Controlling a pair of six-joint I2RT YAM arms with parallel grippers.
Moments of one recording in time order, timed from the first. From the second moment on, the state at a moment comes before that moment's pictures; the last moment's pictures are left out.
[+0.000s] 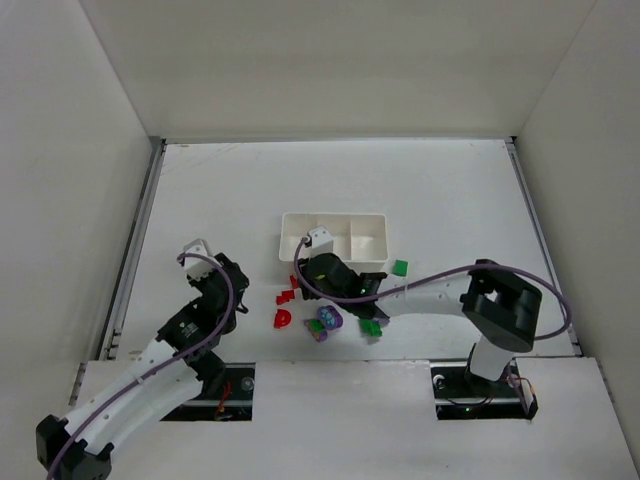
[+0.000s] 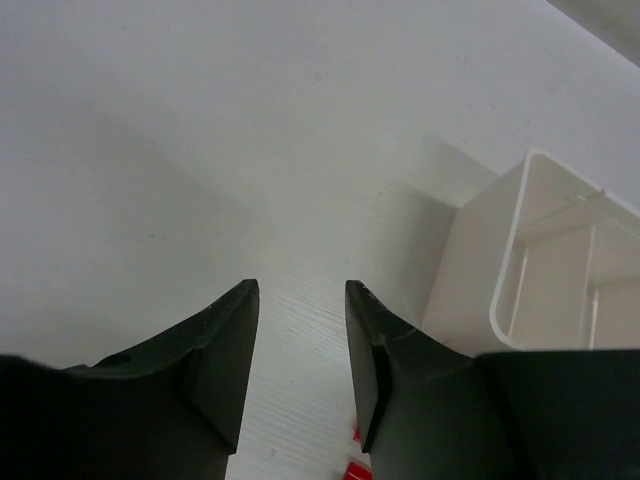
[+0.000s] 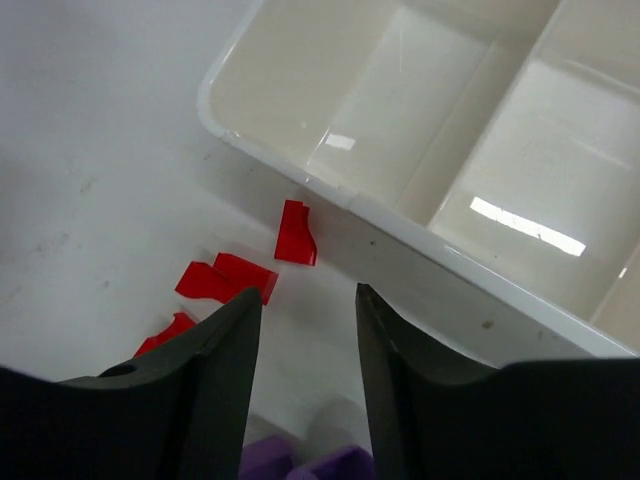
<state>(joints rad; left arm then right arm) -0.68 0.52 0.40 -0.42 -0.85 -0.80 1.13 1.70 0.96 0.14 0.41 0.49</state>
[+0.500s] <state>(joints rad) -0.83 0.54 0.31 -0.43 -0.76 -0.95 1.14 1.90 1.04 0.20 0.52 0.52</state>
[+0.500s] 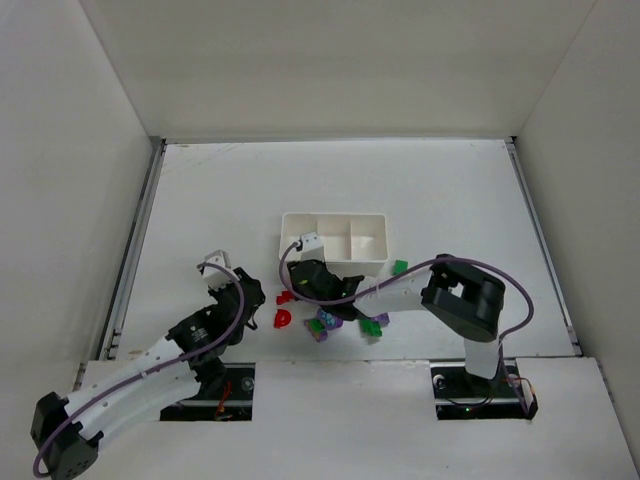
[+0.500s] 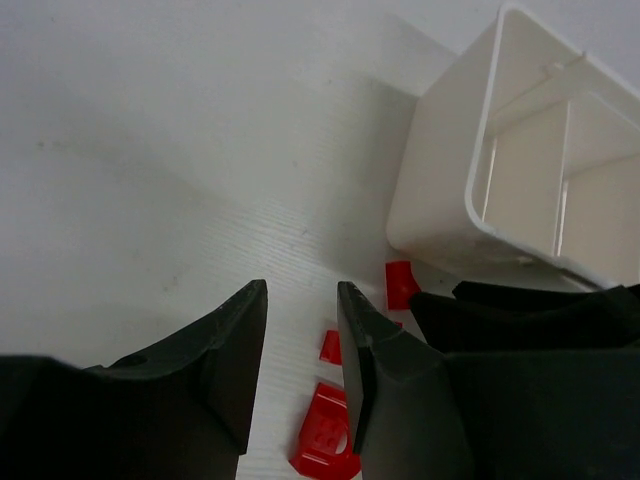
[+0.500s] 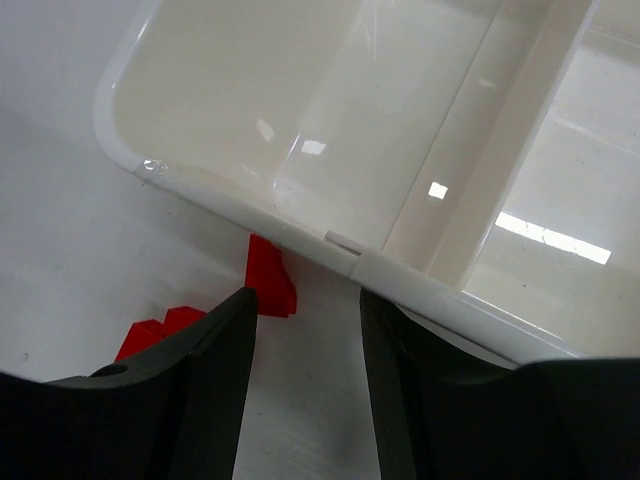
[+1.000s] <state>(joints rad) -0.90 0.54 0.27 -0.45 -0.75 -1.04 1.17 1.94 1.07 0.25 0.53 0.52</state>
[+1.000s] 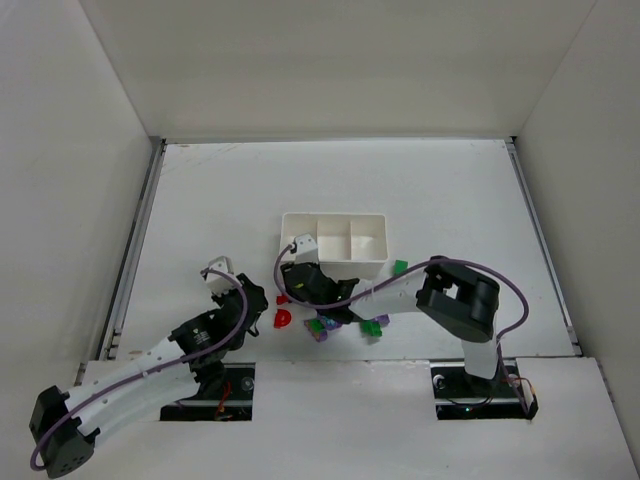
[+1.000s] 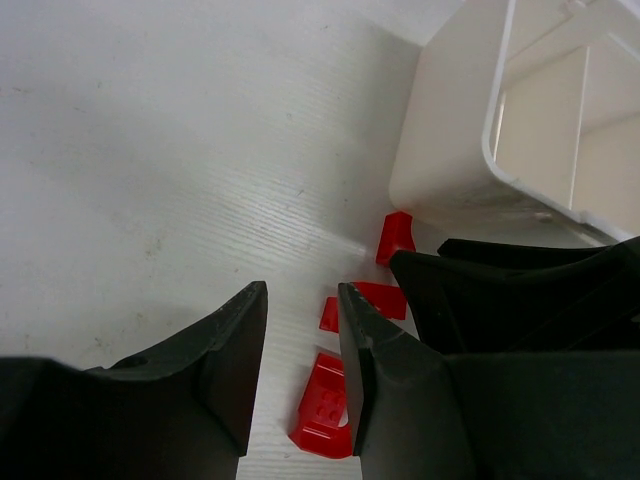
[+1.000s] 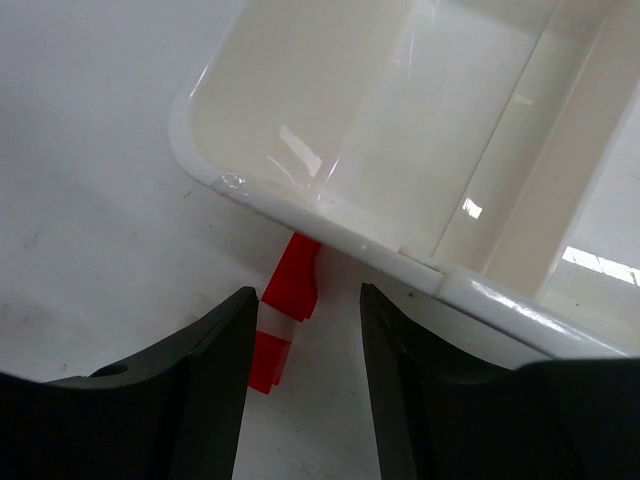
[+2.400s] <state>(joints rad) -1.11 0.81 0.33 -0.58 -0.59 -1.10 1.10 1.57 1.00 0.24 0.49 0.47</state>
